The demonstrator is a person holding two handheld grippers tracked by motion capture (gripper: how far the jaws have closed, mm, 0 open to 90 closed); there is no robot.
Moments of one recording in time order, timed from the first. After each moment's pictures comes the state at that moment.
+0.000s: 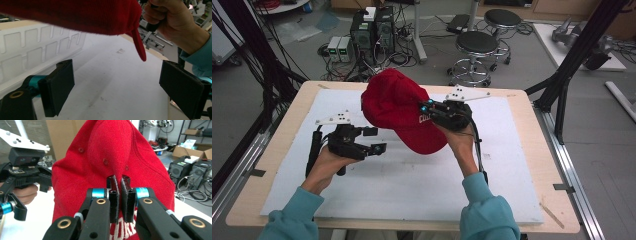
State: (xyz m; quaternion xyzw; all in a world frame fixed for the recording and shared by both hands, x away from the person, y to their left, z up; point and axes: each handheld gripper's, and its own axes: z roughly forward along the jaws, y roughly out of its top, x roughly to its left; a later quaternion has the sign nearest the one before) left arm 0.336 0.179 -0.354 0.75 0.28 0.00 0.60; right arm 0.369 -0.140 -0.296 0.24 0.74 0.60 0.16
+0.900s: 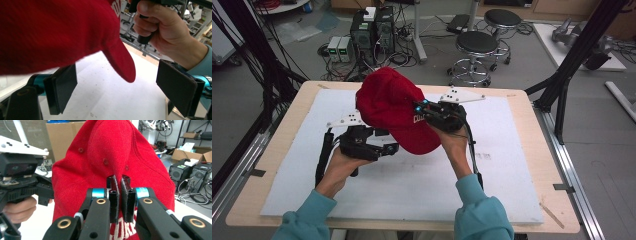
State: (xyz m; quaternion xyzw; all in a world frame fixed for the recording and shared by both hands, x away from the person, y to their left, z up) left arm 0.326 0.153 -0.349 0.73 0.28 0.02 0.62; right arm 0.365 -0.127 -0.298 0.24 0.73 0.62 0.16
